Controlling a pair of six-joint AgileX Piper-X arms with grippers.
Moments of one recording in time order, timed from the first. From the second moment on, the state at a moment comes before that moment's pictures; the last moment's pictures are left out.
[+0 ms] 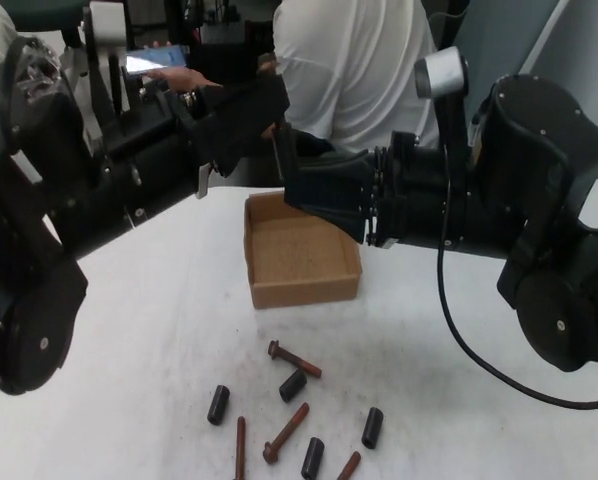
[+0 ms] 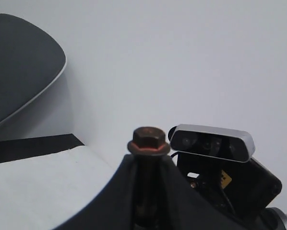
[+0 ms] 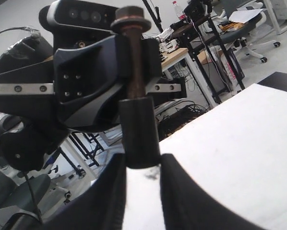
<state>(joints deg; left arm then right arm) -22.2 74.8 -35.5 -44.7 41.3 -40.2 28.0 87.6 -43.4 -42.8 -50.8 33.1</state>
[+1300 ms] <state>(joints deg) -22.3 74.6 -35.1 -45.4 49.4 -39.7 28.1 87.8 -43.3 -42.0 -52.3 33.1</state>
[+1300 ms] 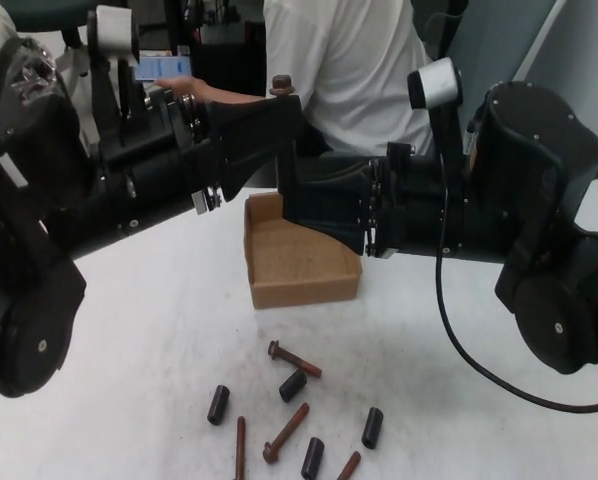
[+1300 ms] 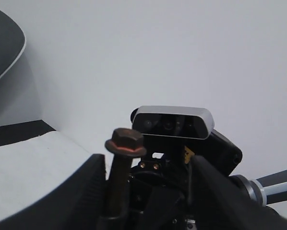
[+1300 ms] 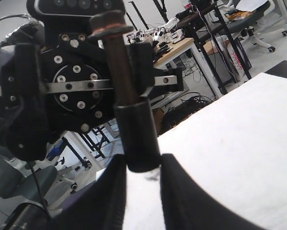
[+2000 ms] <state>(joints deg) -18.3 74.5 -34.1 -42.1 53.5 -36.4 28.1 88.0 -43.3 -41.5 -52.2 33.1</state>
